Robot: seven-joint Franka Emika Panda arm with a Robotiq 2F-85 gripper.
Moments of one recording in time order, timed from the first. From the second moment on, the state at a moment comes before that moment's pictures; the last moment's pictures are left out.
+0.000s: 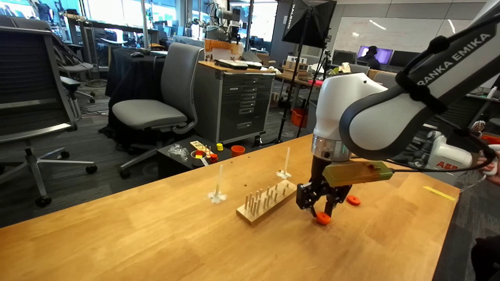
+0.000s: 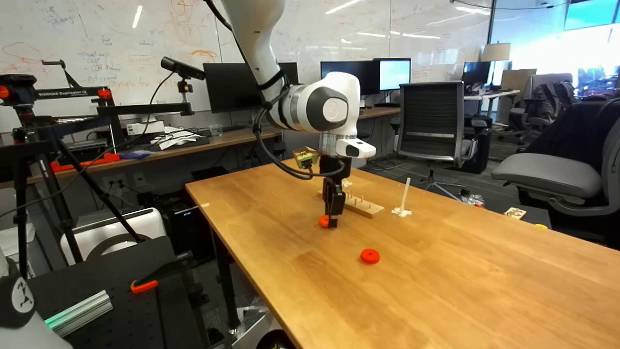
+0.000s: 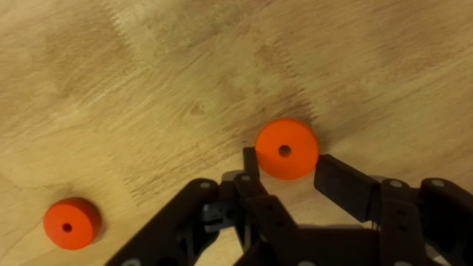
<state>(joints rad) 0.24 0.62 -0.02 -1.99 0.01 2.46 0.64</state>
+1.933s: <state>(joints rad) 0.32 0.86 -0.08 -1.47 -0.11 2.26 0.68</state>
